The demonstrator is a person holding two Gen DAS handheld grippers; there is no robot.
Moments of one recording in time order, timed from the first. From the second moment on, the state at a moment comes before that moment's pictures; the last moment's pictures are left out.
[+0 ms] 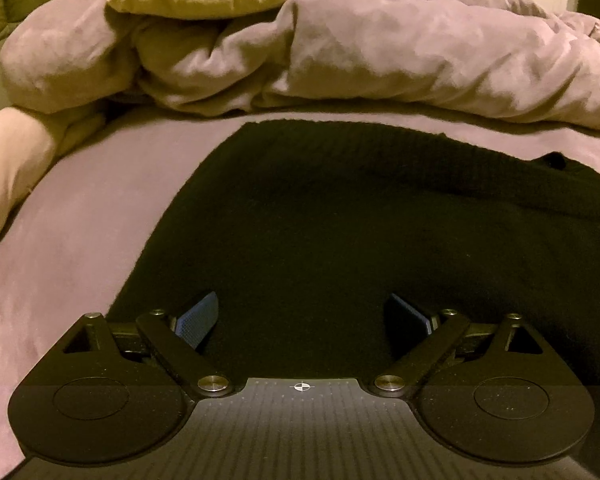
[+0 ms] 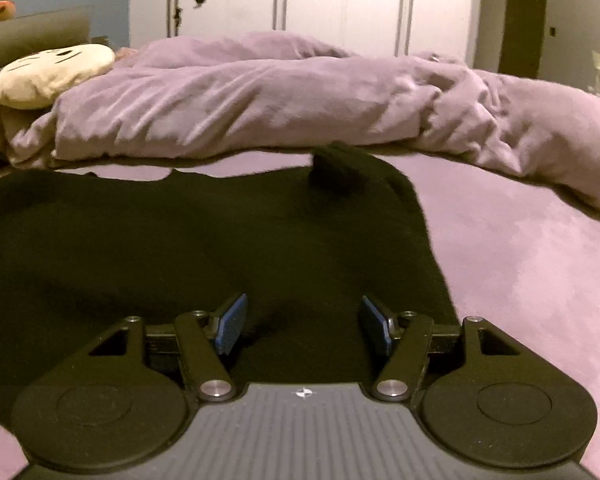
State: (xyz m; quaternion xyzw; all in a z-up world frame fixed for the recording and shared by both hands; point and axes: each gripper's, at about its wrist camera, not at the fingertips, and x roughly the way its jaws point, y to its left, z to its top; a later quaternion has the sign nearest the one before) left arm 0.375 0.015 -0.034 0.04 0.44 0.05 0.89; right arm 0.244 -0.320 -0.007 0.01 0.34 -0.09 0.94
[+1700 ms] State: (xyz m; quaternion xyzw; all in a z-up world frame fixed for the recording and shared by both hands) left arm 0.307 0.115 -0.001 -0.11 0.50 0.07 0.86; right arm 0.240 -0.277 0.022 0.11 0.41 -0.09 0.90
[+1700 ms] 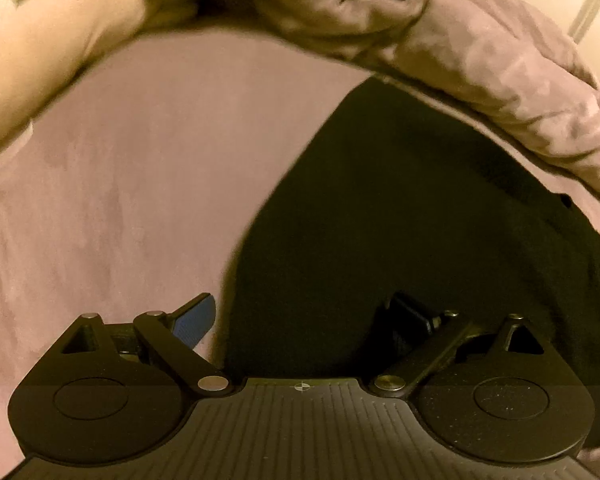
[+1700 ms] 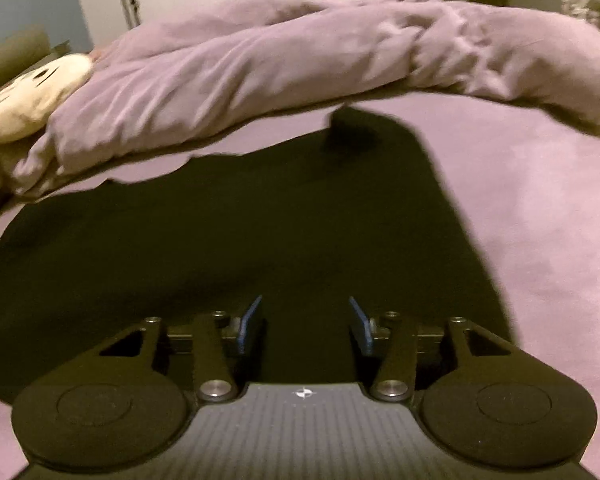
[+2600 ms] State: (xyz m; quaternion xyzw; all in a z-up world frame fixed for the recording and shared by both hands) left arm 0.444 0.069 -0.041 -0.08 0.50 0.03 0.86; right arm 0.395 -0.326 -0.003 -0.07 0.41 -0.15 0.90
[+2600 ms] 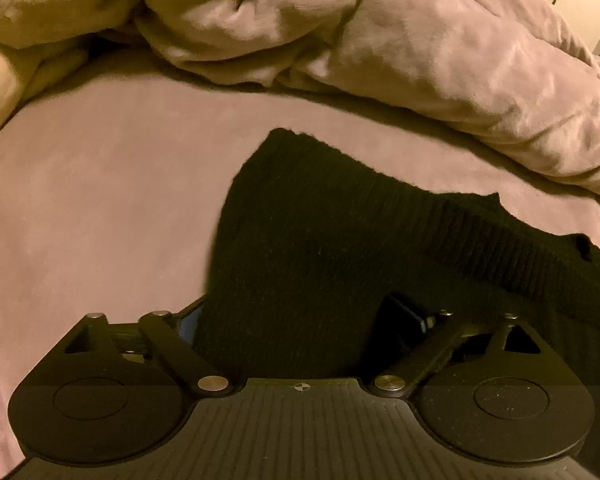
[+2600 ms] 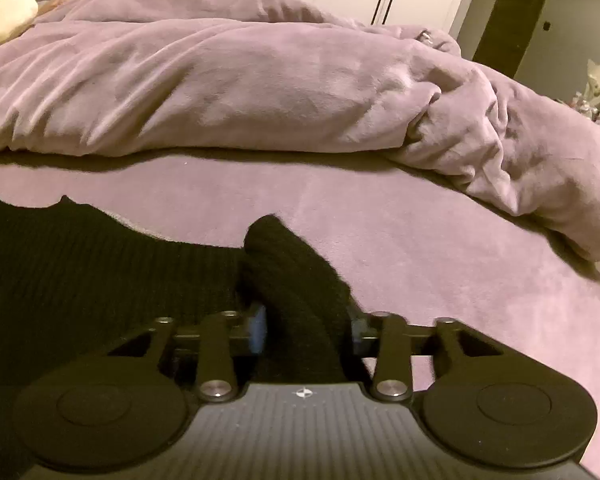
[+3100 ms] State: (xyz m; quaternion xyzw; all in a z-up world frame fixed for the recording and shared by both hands) left arm 0.448 0.079 -0.026 -0.08 0.48 0.04 0.87; right arm 0.401 -0.321 0.012 -0.08 0.37 -0.20 0.91
